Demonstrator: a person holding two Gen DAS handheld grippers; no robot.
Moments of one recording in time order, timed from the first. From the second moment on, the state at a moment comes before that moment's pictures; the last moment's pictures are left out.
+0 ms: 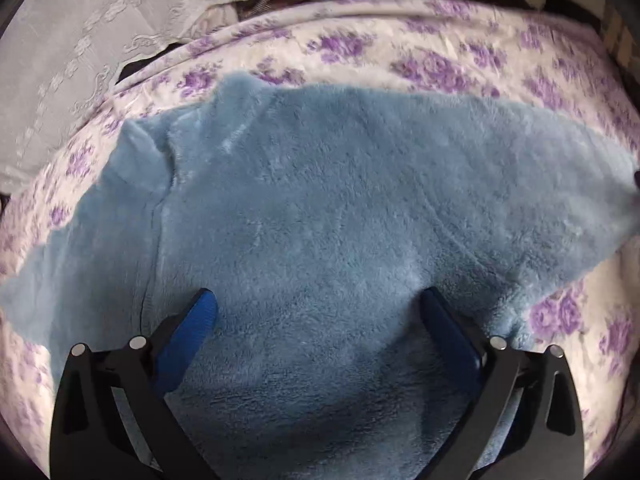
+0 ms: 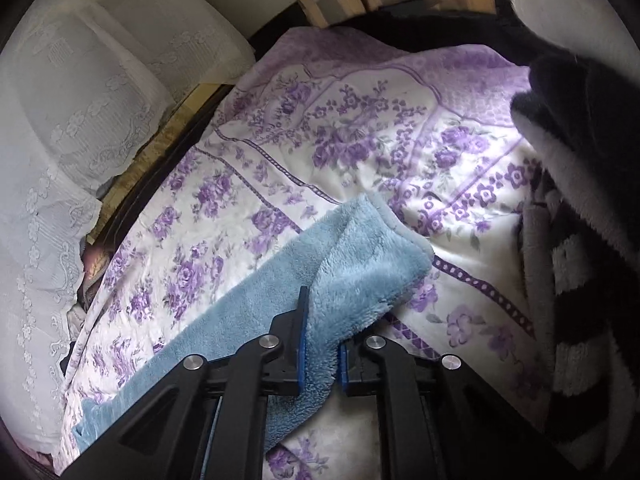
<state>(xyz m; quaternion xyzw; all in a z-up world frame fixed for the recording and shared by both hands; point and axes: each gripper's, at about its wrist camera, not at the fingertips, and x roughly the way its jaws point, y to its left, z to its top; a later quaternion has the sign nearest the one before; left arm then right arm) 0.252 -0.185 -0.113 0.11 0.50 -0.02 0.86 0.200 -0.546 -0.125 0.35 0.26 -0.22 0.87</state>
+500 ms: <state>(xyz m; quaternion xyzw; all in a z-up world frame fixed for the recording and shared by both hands) 0.234 -0.085 -0.071 0.07 0.48 0.00 0.88 0.178 -0.456 -0.050 0.23 0.19 -0.09 0.95</state>
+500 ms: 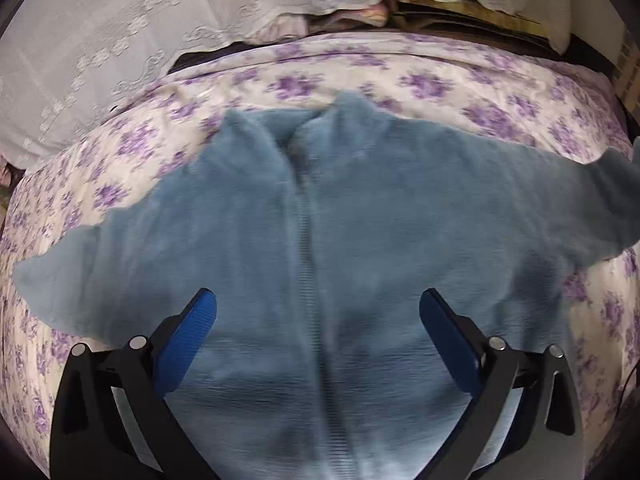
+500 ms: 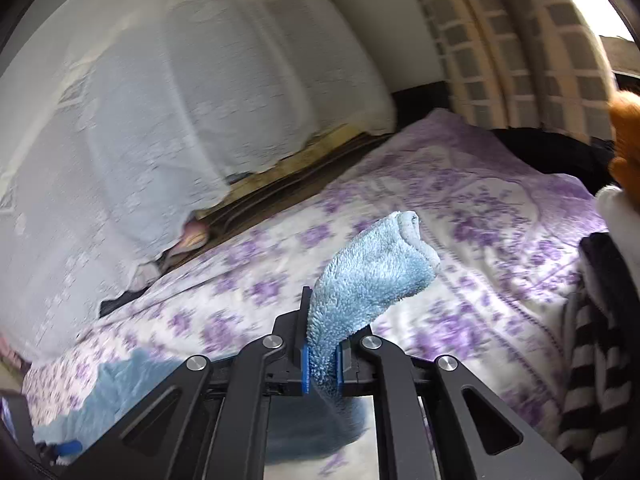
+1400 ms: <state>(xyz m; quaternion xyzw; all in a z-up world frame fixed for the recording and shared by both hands) 0.223 0.047 -0.101 -0.07 0.50 0.02 0.86 0.209 -0.240 0.003 0.11 0.22 0.04 0.97</state>
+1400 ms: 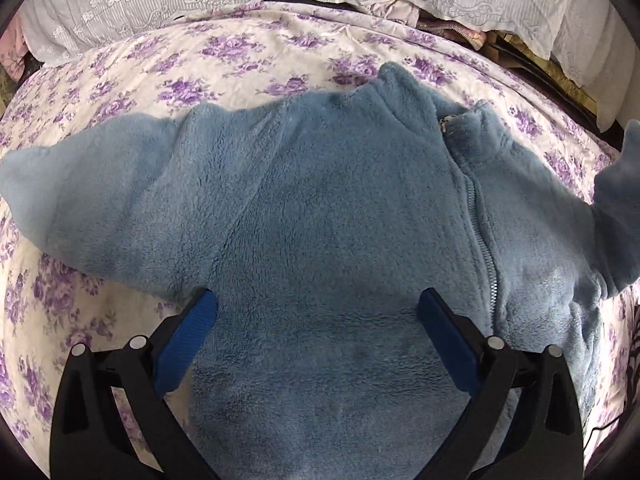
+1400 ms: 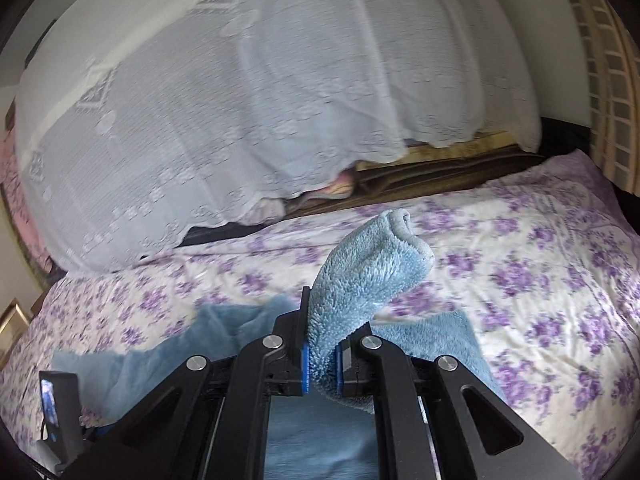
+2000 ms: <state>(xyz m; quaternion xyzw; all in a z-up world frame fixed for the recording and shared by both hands) 0.230 0.043 -0.107 -0.05 0.50 0.03 0.87 0.232 -0.118 -0.081 -0.03 0.37 0.13 0.92</state>
